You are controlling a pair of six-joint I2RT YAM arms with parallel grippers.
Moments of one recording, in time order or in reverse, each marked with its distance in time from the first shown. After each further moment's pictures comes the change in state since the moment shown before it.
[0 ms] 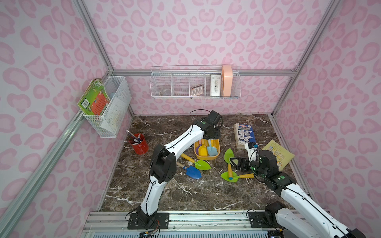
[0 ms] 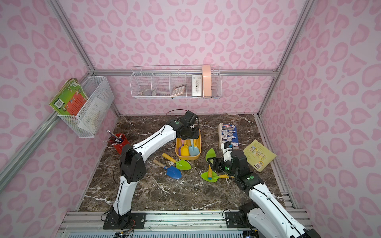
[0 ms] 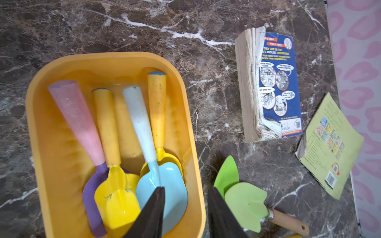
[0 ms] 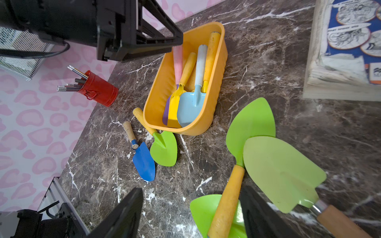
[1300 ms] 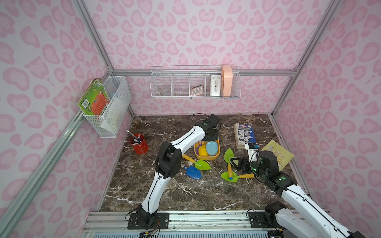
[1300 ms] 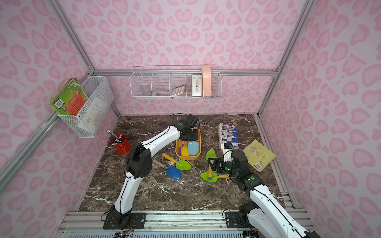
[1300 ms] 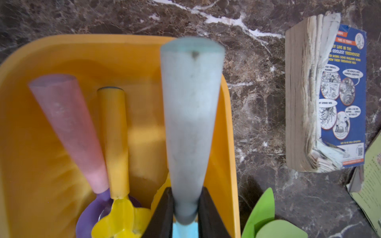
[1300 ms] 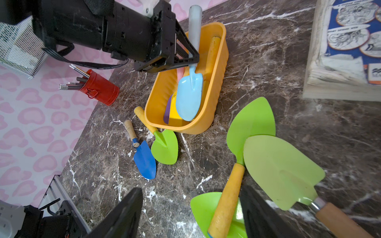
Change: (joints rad) left arm 0.035 0.164 0.051 0.021 -0.042 -0.040; right arm 0.000 -0.020 -0.004 -0.021 -0.003 -0.006
